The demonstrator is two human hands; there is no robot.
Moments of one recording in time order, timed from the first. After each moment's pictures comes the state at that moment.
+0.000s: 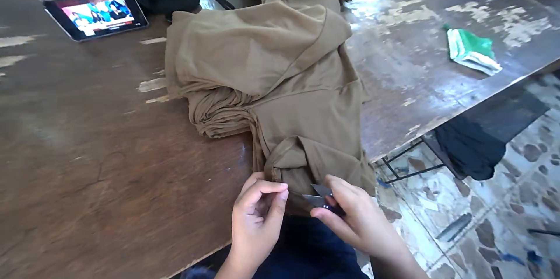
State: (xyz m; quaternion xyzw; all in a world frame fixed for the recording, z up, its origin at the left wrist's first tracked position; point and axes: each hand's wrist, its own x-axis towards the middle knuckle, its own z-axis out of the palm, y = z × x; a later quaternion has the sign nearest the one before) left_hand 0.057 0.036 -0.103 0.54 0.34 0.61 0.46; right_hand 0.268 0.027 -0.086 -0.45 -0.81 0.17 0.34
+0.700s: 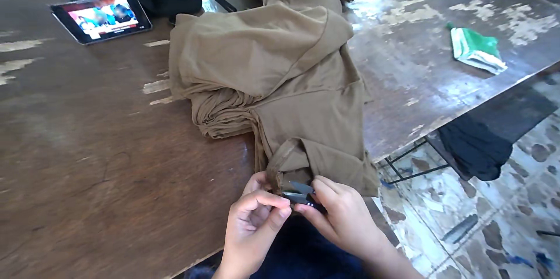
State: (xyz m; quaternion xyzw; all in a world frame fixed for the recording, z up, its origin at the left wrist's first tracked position) left_hand 0.041 0.031 -0.100 0.47 0.24 0.61 0.59; right_hand 0.239 0.031 -0.089 -0.49 -0.81 0.06 0.31
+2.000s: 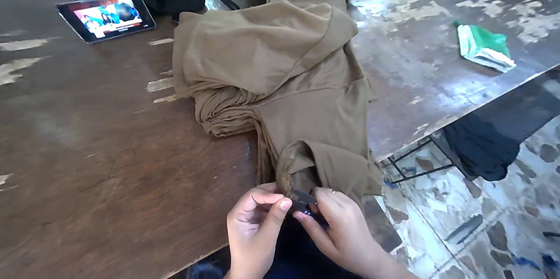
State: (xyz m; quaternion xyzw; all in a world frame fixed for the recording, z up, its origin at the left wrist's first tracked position) left_hand 0.055 0.022 -0.091 0.44 0.31 0.67 0.51; right_hand 0.224 0.011 -0.093 -0.50 -0.79 0.09 0.36
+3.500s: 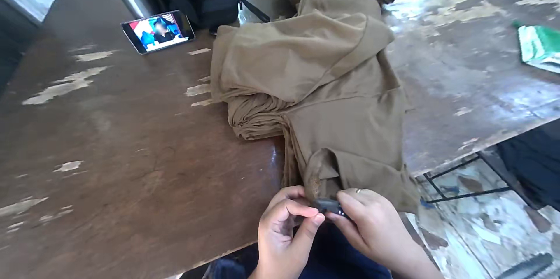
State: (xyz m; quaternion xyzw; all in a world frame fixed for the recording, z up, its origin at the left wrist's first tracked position) left_hand 0.051 0.016 -0.094 0.50 0.31 0.64 0.49; right_hand 0.241 0.038 -0.092 -0.43 -0.85 0.04 0.31
